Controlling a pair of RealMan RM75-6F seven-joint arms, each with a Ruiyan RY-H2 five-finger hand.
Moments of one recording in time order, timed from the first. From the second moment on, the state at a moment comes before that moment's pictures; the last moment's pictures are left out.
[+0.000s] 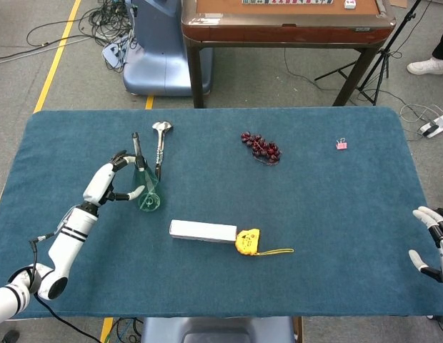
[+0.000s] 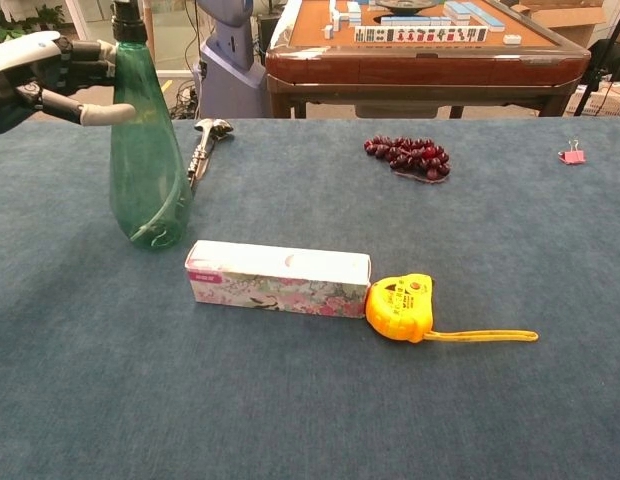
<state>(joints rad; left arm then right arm) -0.68 -1.43 -0.21 -1.20 1.43 1.07 -0.77 -0.01 -0.94 0.05 -1.68 -1.52 1.55 0.03</state>
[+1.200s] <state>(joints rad) -0.58 -1.30 -0.14 -1.27 1.45 1.14 -0.69 -0.03 -0.95 0.05 -1.67 -1.52 1.56 0.05</state>
